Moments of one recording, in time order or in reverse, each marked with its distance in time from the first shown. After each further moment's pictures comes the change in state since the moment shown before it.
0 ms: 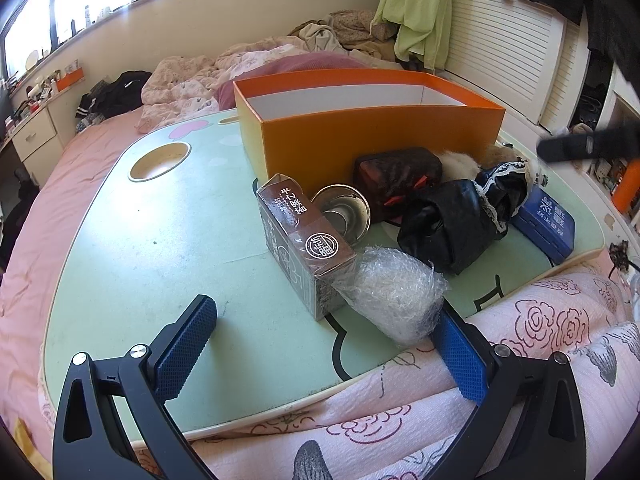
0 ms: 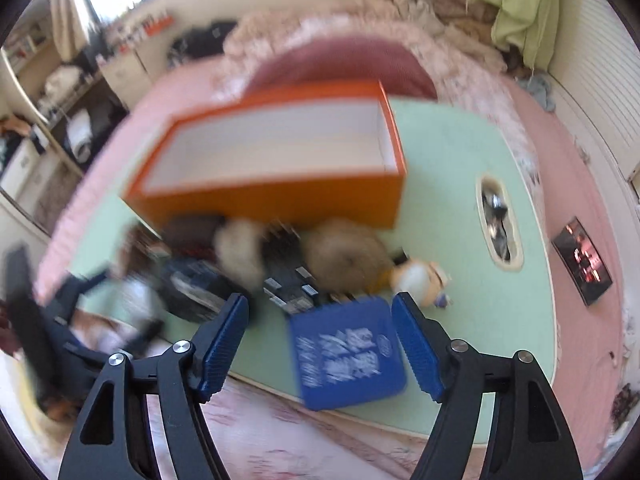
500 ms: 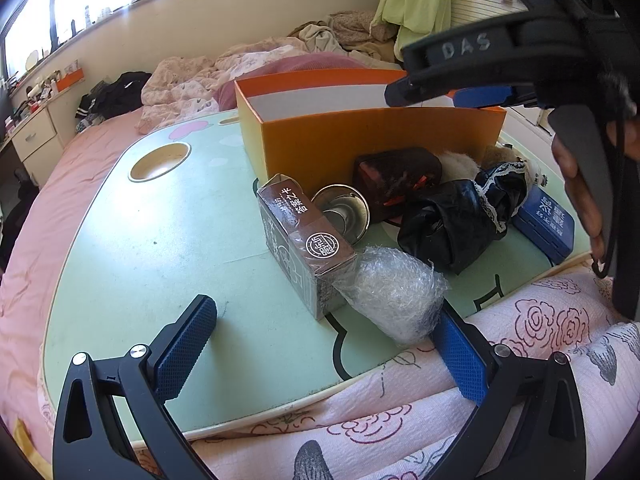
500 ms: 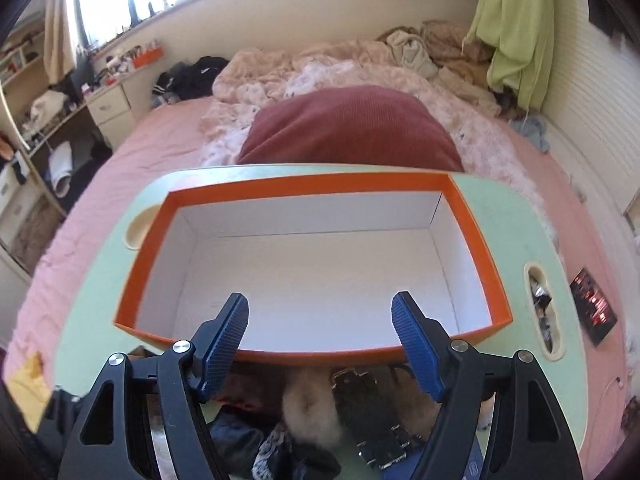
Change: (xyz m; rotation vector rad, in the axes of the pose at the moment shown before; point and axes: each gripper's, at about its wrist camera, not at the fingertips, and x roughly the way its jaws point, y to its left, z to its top) left arm 0.000 0.000 -0.001 0.000 -0.001 0.000; right arm 0.060 0.059 0.054 -0.027 -0.126 -0.172
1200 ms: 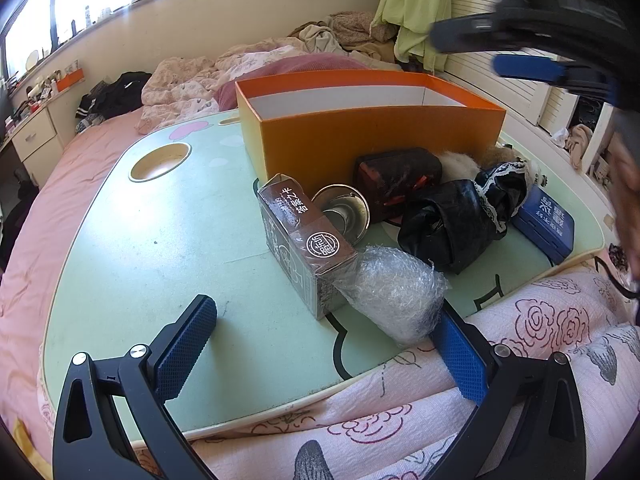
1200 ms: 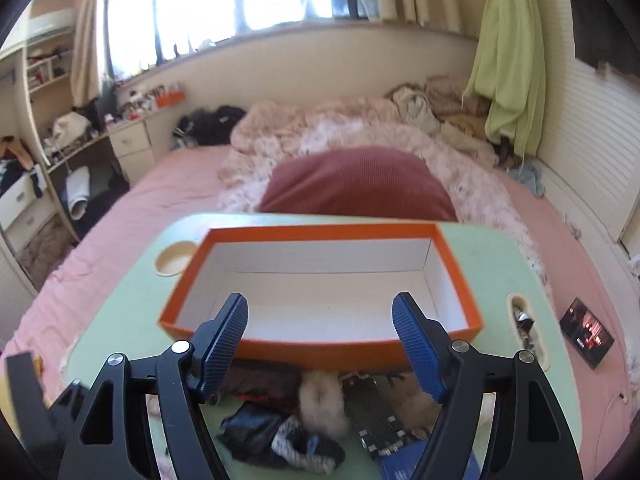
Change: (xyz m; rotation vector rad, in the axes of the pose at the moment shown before) left arm -0.002 -0.001 -0.001 0.001 0.000 -0.001; right arm -0.068 -0.008 -0.030 -0.013 -0.213 0.076
